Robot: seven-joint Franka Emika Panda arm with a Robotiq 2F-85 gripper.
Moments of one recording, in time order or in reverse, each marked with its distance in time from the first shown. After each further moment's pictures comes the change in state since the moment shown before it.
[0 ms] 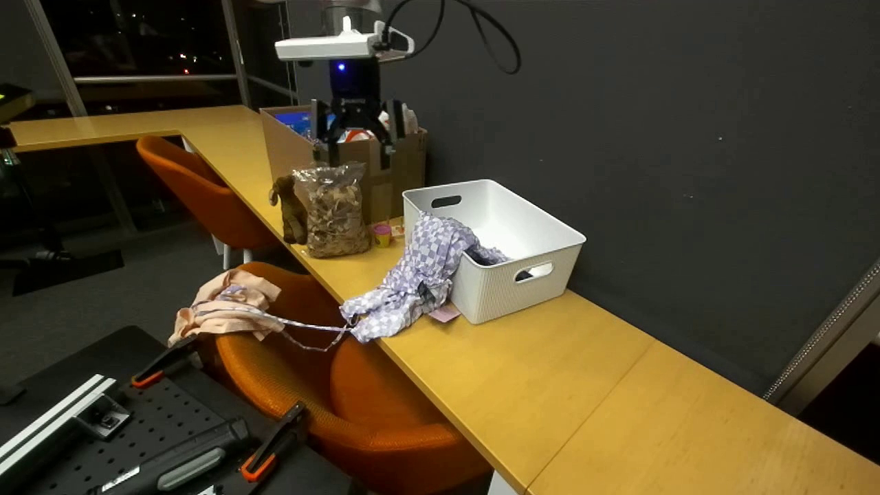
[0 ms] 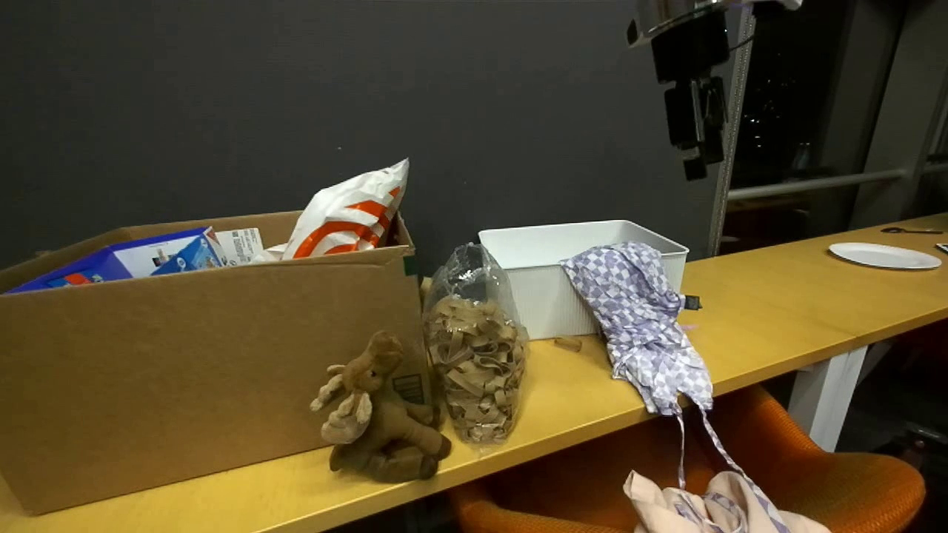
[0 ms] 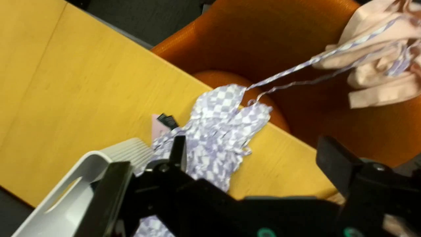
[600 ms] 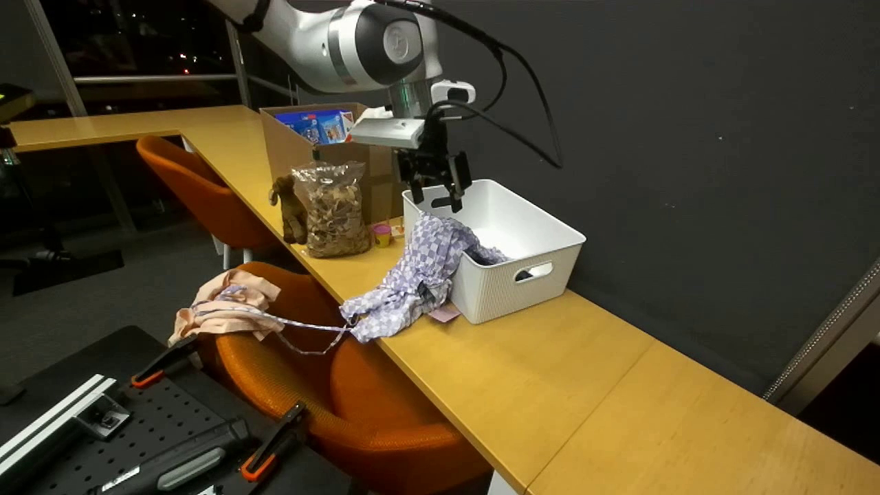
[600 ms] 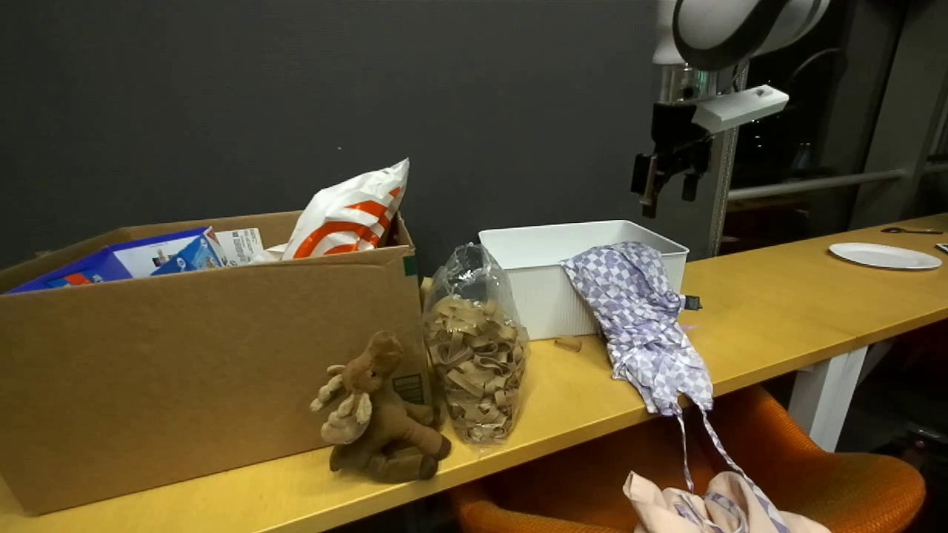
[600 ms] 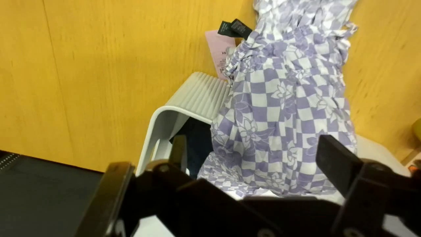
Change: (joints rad) arm -0.057 0.142 -0.101 -0.062 -0.016 0.539 0.315
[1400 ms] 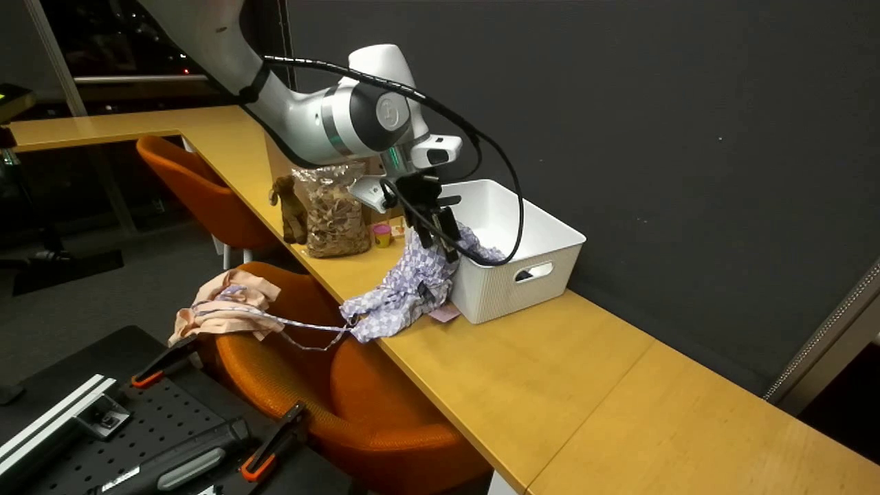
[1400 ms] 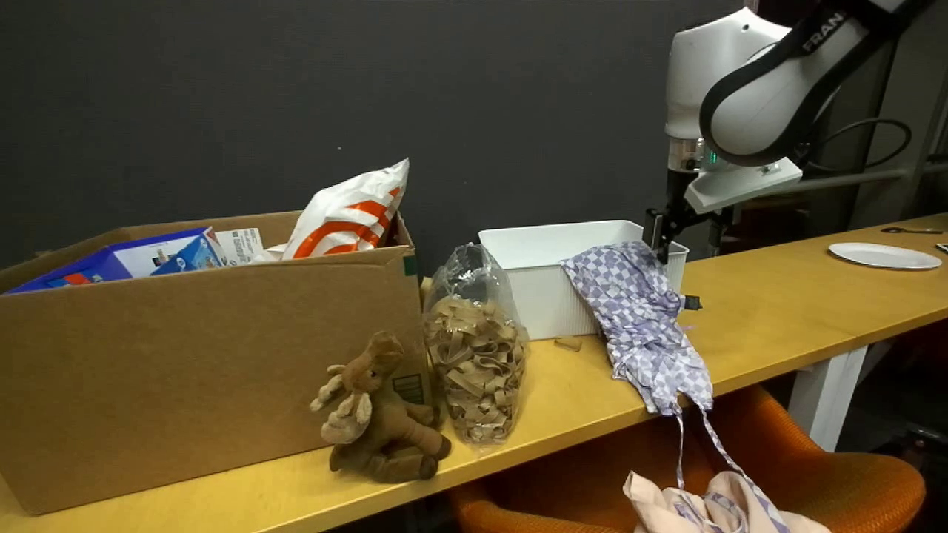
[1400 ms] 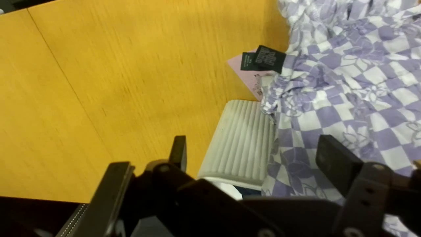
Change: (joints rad) arm 0.113 0.052 -0.149 -0.169 -0.156 0.222 0.450
